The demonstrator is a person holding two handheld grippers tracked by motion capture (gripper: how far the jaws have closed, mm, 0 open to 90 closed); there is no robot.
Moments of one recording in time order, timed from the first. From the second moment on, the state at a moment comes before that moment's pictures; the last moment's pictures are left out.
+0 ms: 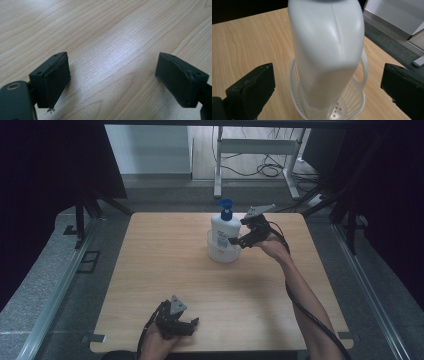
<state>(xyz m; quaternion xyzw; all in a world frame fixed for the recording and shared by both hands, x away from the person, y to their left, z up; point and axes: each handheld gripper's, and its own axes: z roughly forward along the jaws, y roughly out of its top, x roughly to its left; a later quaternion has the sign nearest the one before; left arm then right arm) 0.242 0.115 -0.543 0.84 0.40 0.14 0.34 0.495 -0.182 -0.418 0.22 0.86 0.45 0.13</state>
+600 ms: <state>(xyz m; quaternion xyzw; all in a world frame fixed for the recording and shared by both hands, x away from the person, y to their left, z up) 0.242 0.115 -0.543 0.84 0.40 0.14 0.34 0.477 -0.197 -0.422 0.23 0.85 0.45 0.14</state>
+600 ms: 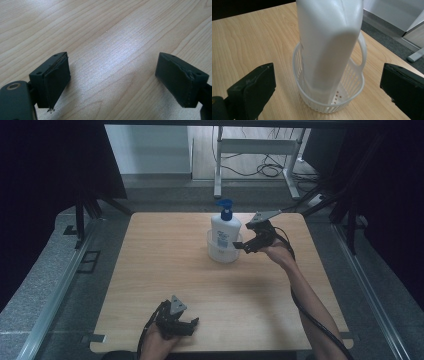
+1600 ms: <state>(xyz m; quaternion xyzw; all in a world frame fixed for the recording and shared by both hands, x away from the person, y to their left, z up) 0.242 0.115 -0.543 0.84 0.40 0.15 0.34 0.441 -0.216 -0.445 0.25 0.84 0.45 0.16</state>
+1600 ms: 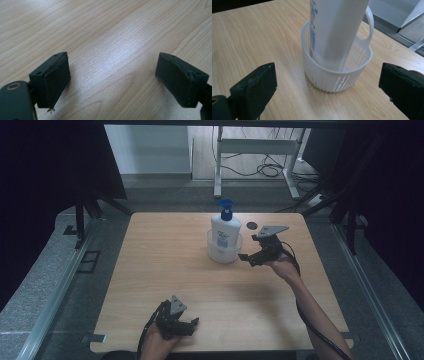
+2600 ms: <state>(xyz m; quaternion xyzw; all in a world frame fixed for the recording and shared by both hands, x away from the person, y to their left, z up) 0.242 0.114 -0.543 0.84 0.40 0.15 0.34 0.397 -0.243 -0.478 0.27 0.84 0.44 0.15</state>
